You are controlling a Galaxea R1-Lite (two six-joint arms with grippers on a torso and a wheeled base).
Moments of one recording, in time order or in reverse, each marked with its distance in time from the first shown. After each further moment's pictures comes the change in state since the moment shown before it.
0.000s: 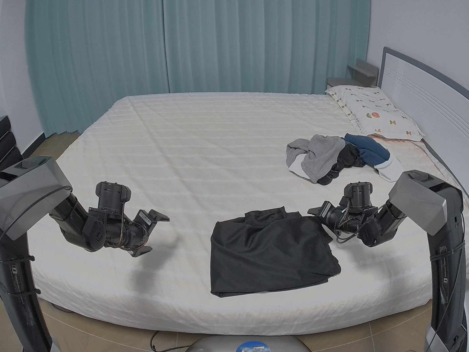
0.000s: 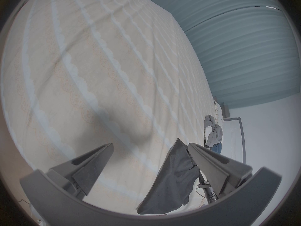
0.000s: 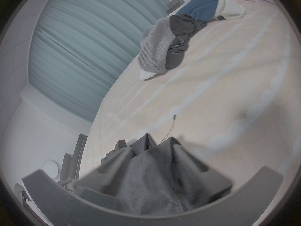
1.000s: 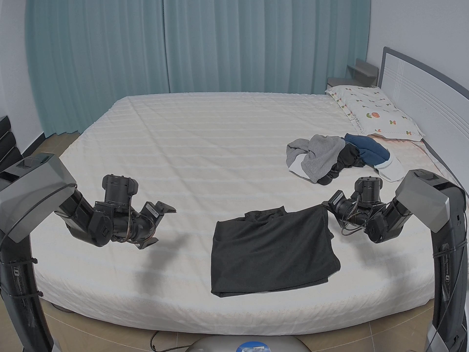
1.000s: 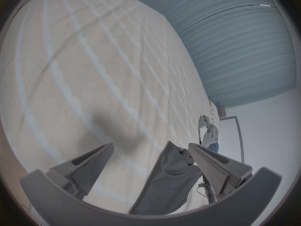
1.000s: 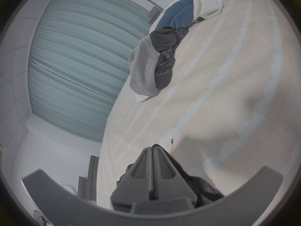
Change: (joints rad) left arm -0.039 0.004 -0.063 0.001 0.031 0.000; right arm -0.060 0.004 -0.016 -0.089 0.001 0.206
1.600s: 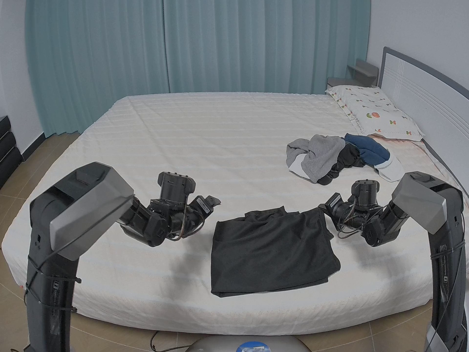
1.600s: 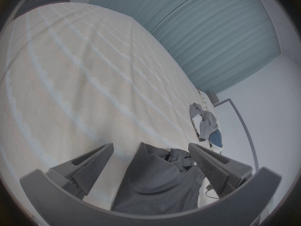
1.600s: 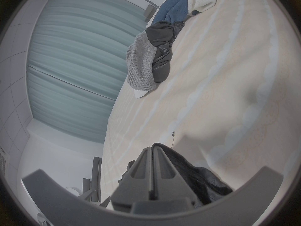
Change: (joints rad) left arm -0.212 0.228 -0.356 0.005 0.186 0.094; right arm 0.019 0.015 0.013 -0.028 -0.001 0.055
